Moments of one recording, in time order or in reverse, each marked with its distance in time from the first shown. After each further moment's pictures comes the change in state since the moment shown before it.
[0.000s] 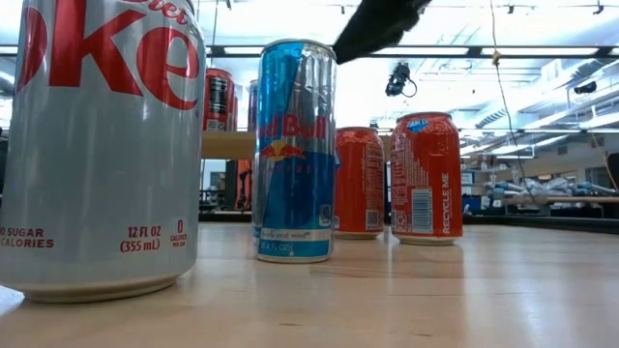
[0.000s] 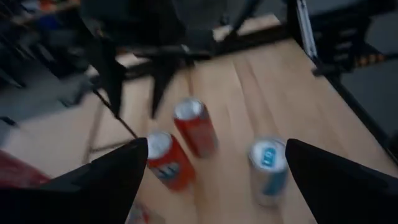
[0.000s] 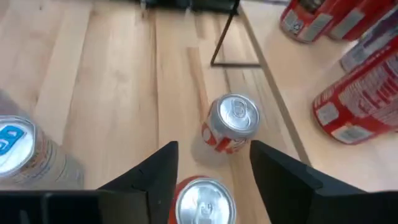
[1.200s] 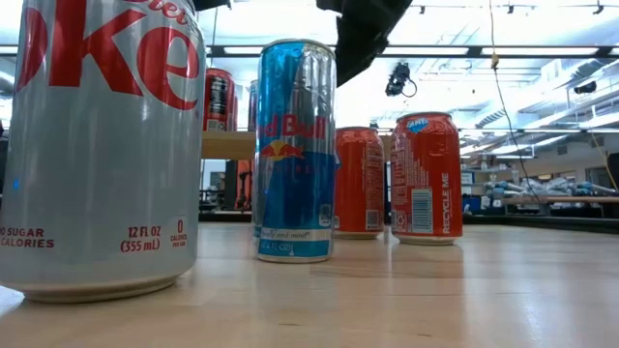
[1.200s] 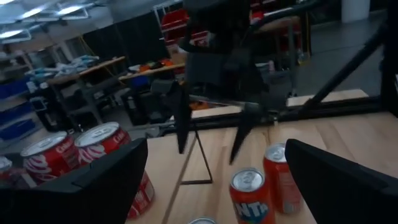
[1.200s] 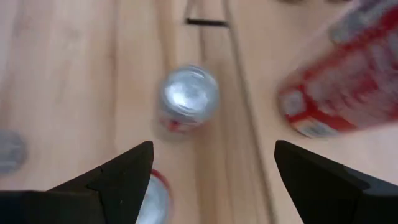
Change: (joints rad) left arm 0.144 -0.303 -0.445 0.583 -0.120 0.190; right arm -0.186 0.153 0.242 -0.259 -0.114 -0.118
